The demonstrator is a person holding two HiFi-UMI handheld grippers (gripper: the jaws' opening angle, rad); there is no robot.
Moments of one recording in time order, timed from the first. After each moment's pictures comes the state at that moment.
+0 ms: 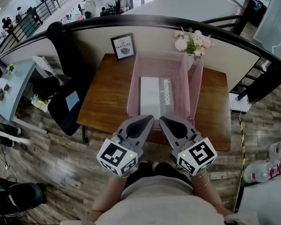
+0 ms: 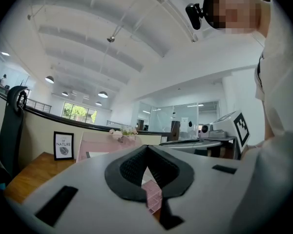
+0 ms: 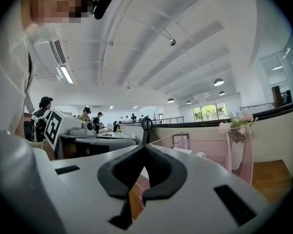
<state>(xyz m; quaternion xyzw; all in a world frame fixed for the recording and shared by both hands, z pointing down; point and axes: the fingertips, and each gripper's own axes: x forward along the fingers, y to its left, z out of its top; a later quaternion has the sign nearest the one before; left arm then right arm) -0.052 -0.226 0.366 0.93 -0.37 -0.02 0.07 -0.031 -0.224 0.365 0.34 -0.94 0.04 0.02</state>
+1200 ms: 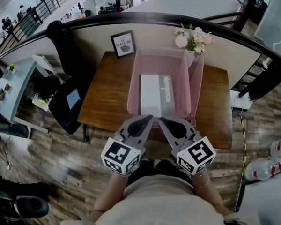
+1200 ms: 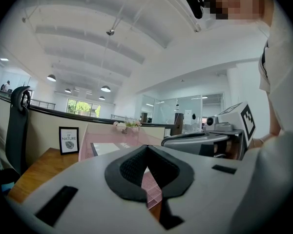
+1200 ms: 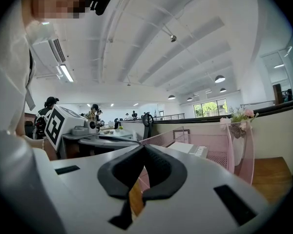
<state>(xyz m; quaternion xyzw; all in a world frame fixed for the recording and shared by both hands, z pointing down) -0.052 -0.228 0.392 0.92 -0.39 0.03 0.08 -0.033 -0.219 0.382 0.34 -0.94 0.05 0.04</state>
